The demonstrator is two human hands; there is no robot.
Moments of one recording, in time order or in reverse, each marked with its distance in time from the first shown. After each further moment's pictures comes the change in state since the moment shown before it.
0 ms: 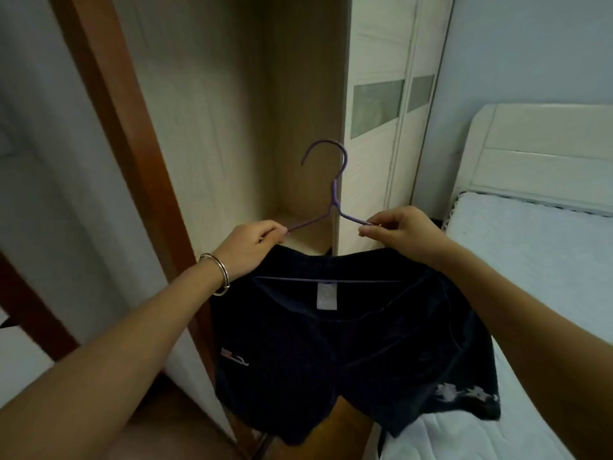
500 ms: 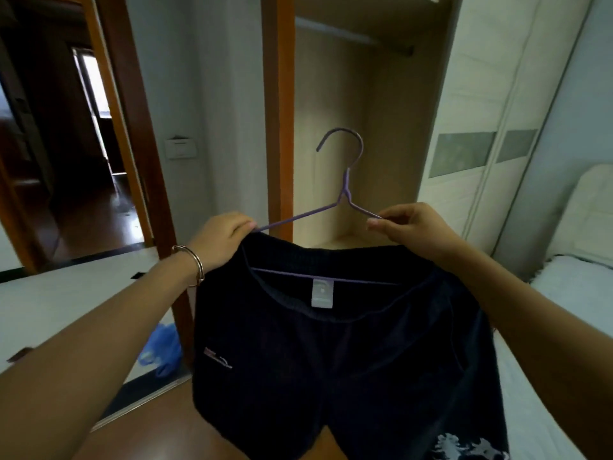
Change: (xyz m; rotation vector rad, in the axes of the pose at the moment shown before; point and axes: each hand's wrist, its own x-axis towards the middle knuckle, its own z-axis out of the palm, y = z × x) left_hand -0.211 0.040 -0.125 0.277 0.285 -0.229; right_hand -0.097 -0.126 0.004 0.158 -0.080 -0.273
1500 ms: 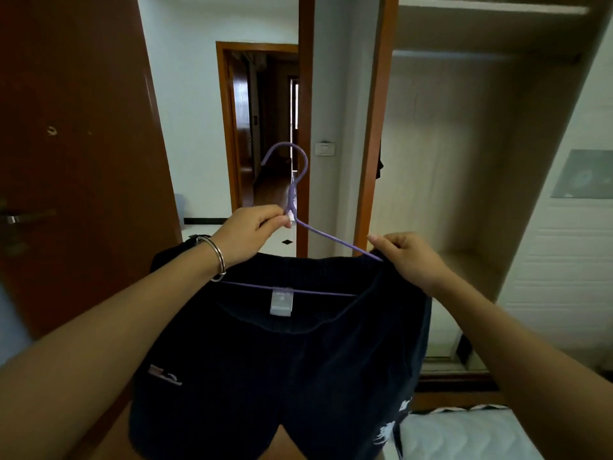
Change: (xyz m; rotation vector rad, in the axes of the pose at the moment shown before) left_hand -0.286 0.308 -0.028 0.102 0.249 -0.374; right_hand -0.225 -0.009 -0.095 0.246 -0.471 -0.226
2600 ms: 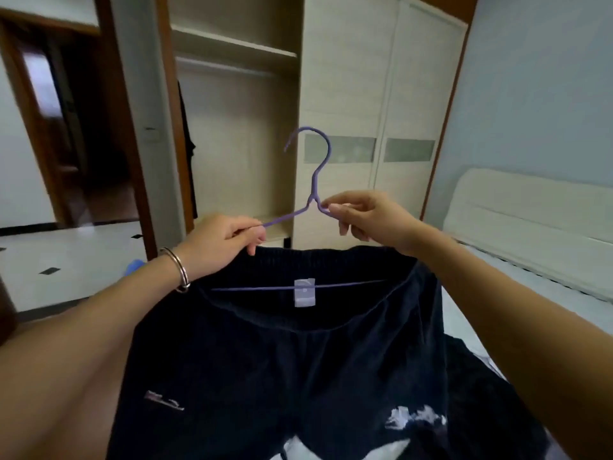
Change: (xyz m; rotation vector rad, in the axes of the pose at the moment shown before) left_hand -0.392 0.410 0.060 -0.272 -0.269 0.373; right_hand -0.598 -0.085 -0.230 -0.133 0.217 0.119
